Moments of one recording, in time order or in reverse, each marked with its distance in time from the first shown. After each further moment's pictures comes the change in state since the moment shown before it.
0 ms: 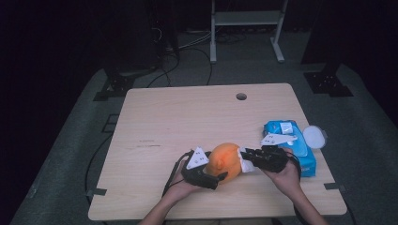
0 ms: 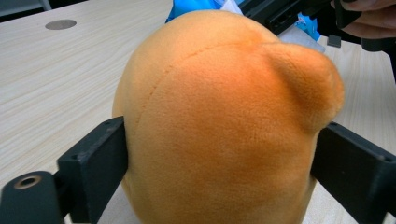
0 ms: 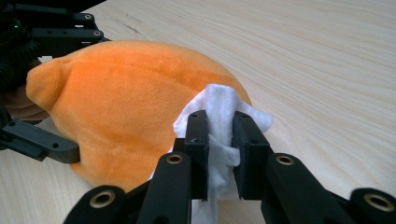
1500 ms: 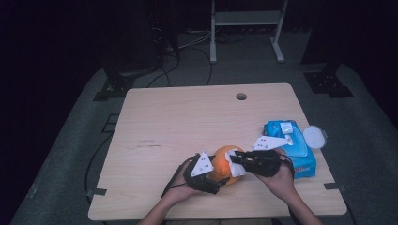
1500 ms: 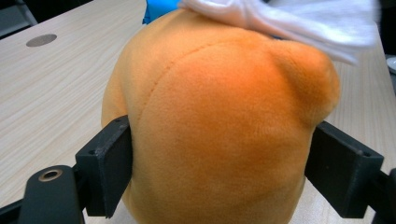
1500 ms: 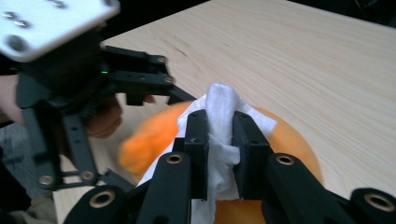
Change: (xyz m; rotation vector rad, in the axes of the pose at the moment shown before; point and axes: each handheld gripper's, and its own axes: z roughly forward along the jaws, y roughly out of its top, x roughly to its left) left arm -0.012 0.000 0.002 0.026 -0.031 0.126; right arm 0.034 0.017 -0.006 -0.062 0.099 -0.084
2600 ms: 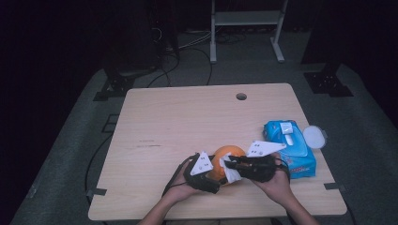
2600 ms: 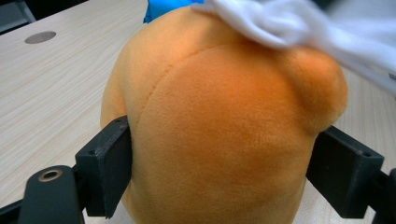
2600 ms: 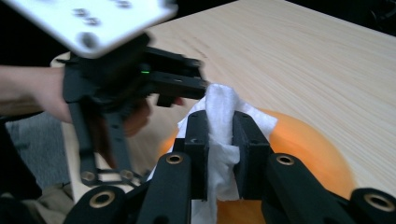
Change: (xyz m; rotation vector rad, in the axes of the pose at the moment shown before) left arm 0.001 -0.001 0.001 0.005 0.001 -0.002; right arm 0.029 0.006 0.005 0.007 0.035 -0.096
